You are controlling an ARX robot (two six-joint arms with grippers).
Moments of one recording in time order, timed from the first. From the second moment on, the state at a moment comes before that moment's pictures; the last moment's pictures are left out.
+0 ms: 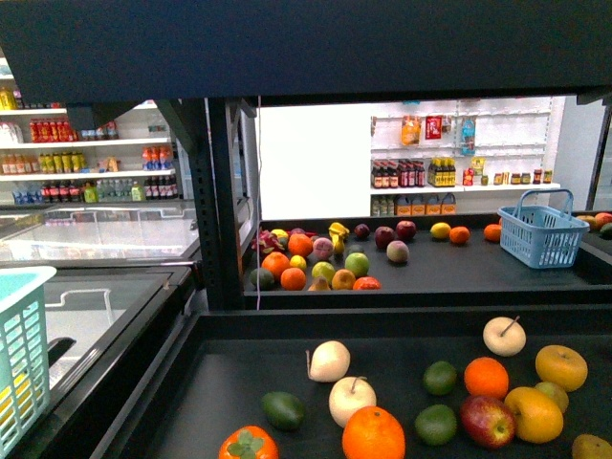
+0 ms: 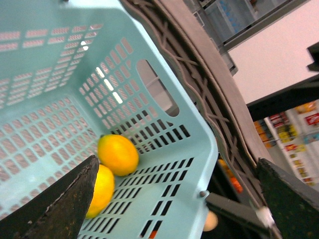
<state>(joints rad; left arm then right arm) 0.44 1.42 0.79 0.36 0.18 -0.73 0.00 0.00 0.02 0.00 0.00 -0.01</state>
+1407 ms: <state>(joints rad) 0.00 0.23 0.05 0.19 0.00 -0.01 0.00 0.00 0.02 0.00 0.00 -0.01</state>
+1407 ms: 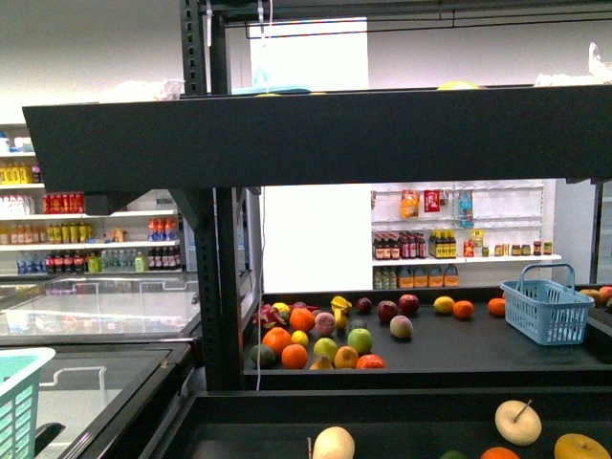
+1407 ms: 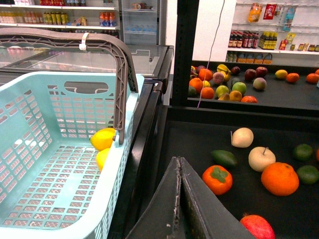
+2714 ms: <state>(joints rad) 0.00 0.01 0.01 0.00 0.00 -0.01 0.00 0.00 0.02 0.00 0.00 -0.01</state>
